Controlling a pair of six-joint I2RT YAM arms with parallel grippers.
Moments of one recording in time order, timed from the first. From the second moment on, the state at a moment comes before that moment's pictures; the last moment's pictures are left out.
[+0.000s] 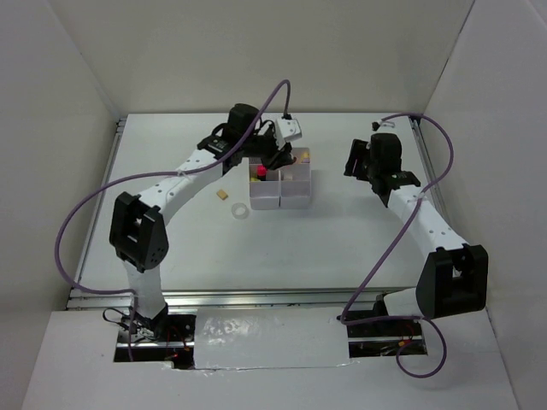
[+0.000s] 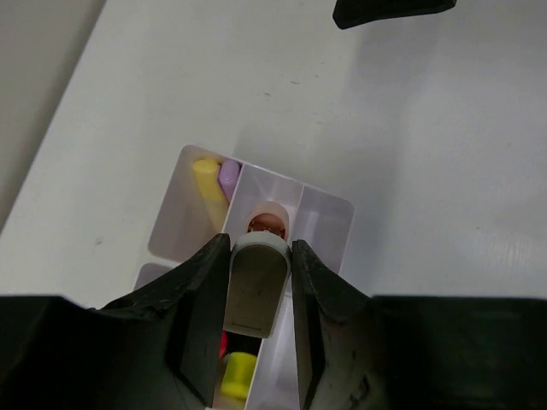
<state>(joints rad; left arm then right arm) -0.52 1.84 1.69 -0.33 0.59 0.48 0.13 1.37 1.05 -0.23 0.09 0.27</state>
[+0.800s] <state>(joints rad) -0.58 2.10 1.79 -0.26 0.49 0.52 0.10 1.36 1.05 -0.26 0.04 0.27</state>
